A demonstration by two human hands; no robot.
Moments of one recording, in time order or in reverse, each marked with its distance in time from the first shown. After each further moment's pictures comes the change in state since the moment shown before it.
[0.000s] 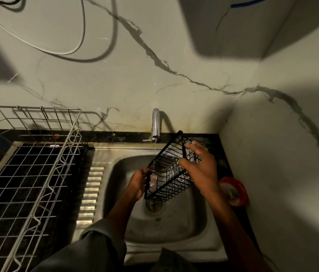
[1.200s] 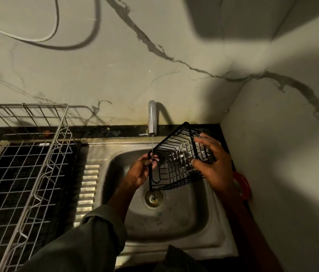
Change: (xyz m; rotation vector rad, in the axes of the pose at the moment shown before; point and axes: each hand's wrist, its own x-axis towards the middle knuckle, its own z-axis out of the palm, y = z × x) left_hand 0.033 0.021 0.016 -0.315 -0.149 0.041; right_hand 0.007 0.009 -0.033 0.053 -0.034 -0.195
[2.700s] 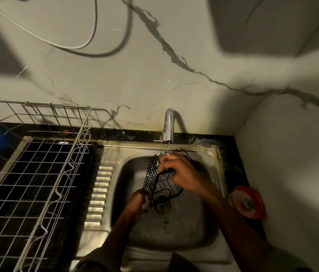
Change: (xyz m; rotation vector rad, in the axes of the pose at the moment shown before) left_hand -0.085 -0.033 -0.059 0.479 0.313 -0.076; right_hand 0.033 0.009 0.099 -0.354 -0.660 -0.338
